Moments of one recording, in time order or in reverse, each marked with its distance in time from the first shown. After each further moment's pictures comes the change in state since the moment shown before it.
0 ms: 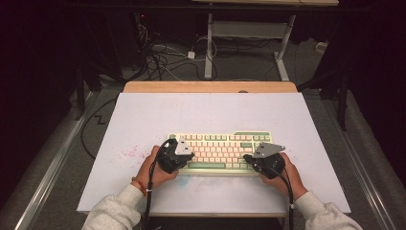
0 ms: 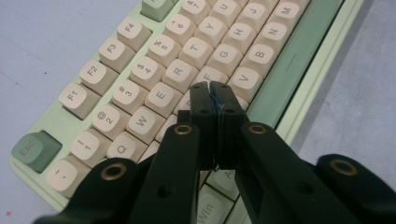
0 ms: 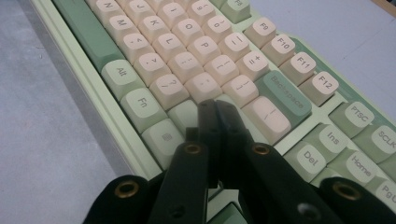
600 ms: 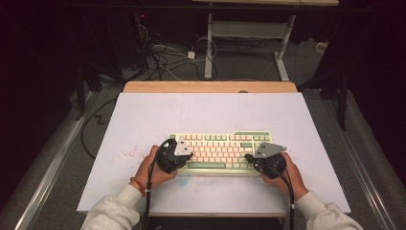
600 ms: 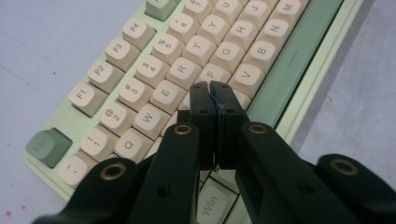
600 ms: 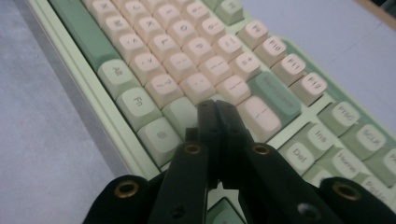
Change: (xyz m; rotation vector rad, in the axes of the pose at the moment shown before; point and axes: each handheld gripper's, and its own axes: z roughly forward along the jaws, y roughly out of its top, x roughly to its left) left arm -0.001 0.001 -0.009 -0.018 0.029 0.025; right arm -0.002 0.001 -0.008 -0.025 -0.019 0.002
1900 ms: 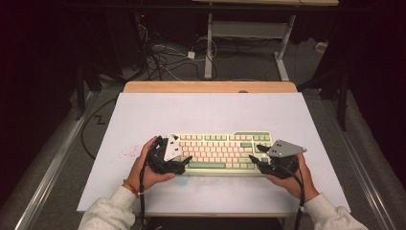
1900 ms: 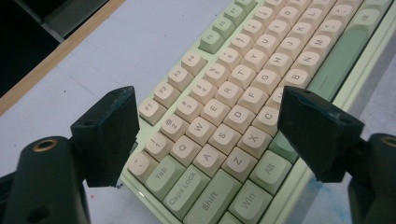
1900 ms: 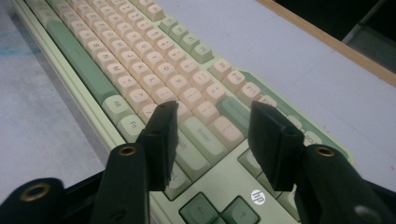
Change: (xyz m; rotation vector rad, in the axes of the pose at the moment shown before) left arm -0.002 -0.013 -0.017 -0.126 0.153 0.000; right arm -0.007 -0.001 -0.031 -0.114 -0.037 0.051
